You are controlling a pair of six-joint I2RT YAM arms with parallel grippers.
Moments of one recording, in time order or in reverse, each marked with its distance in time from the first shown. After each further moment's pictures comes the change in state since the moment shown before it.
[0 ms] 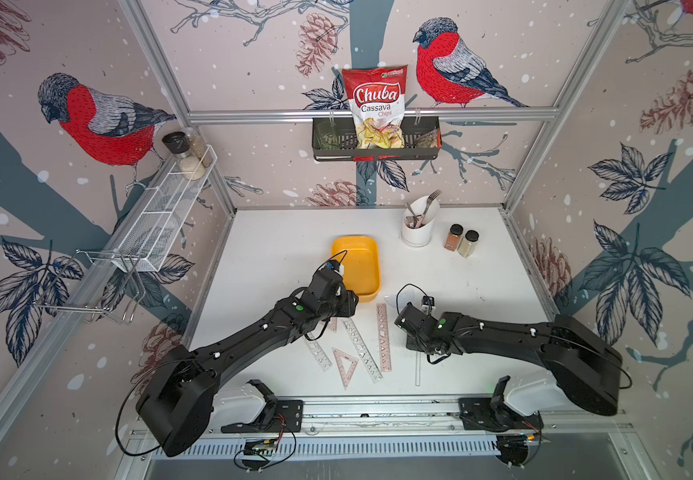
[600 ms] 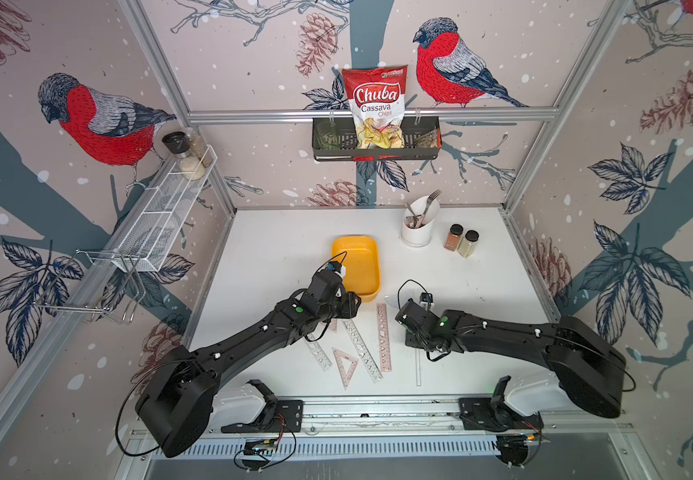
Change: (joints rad) left arm -0.013 -0.002 -0.026 0.045 0.057 -0.017; right arm -0.002 -0.007 0.016 0.000 -0.006 -0.042
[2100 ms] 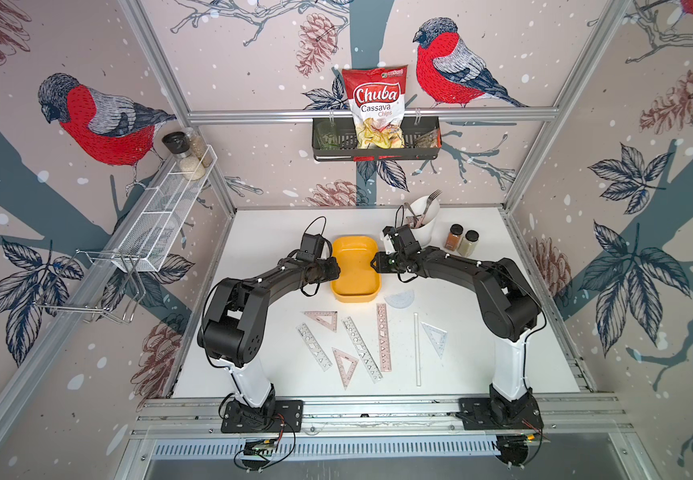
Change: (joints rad) left arm 0.352 0.500 0.334 0.014 0.135 0.102; right arm -0.394 0.571 0.662 0.360 -0.473 -0.588
